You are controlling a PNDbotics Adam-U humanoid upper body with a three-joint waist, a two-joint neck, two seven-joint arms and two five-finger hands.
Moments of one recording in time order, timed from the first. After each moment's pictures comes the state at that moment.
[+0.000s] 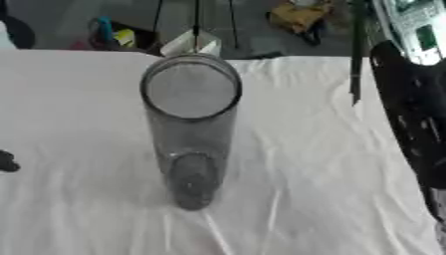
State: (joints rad) left arm -0.32 0.17 -0.18 -1.98 0.02 -0.34 -0.10; right arm -1.08 -0.71 -0.04 -1.44 -0.33 -0.12 -0.20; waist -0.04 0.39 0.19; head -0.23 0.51
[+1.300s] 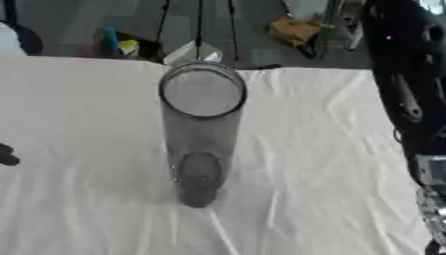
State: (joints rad) left arm -0.31 0.18 -0.19 -1.98 0.07 -0.32 -0.11; right arm -1.20 -0.66 -0.02 -1.46 -0.63 -0.02 -0.41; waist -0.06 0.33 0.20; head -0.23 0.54
